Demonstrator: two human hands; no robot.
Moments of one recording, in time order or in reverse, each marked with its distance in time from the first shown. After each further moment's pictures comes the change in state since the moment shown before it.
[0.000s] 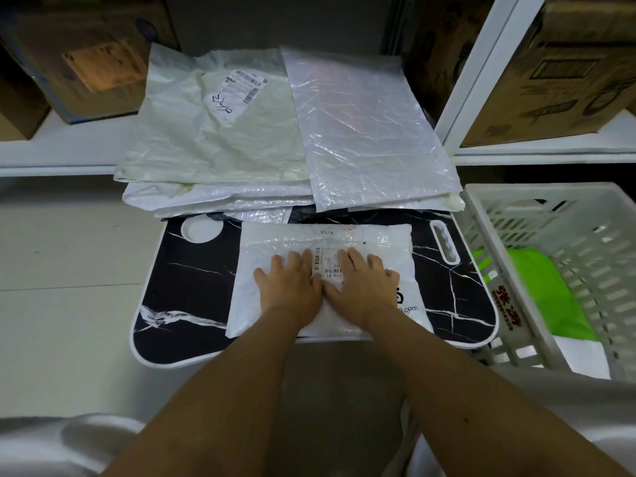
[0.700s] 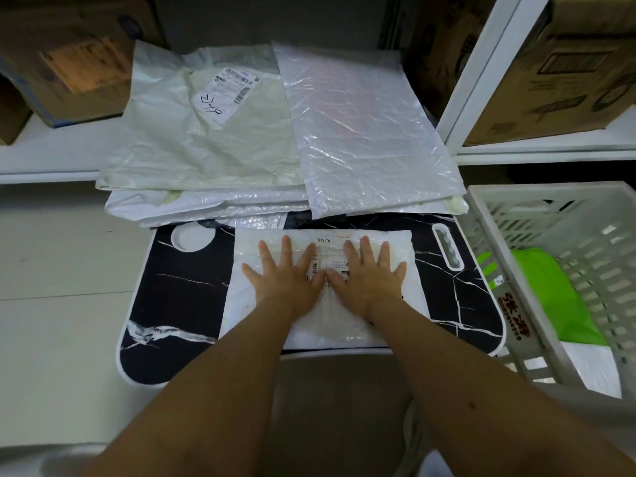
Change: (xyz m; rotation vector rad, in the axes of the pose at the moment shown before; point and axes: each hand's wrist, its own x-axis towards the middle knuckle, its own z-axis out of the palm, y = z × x) left_hand 0.035 -0.004 0.001 -0.022 -0.221 -0.042; right_hand 0.034 0.012 -0.002 0.013 -0.151 0.107
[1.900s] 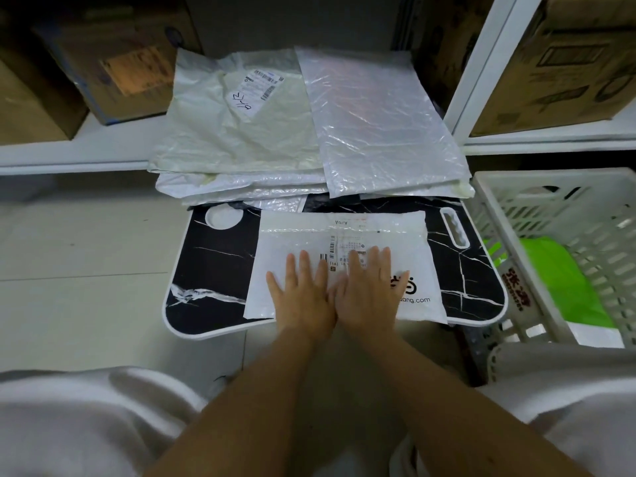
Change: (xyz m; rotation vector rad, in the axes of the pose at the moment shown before) left_hand -0.100 0.003 0.023 -0.016 0.134 0.015; right_hand -0.095 -0.040 0.024 0.157 0.292 0.041
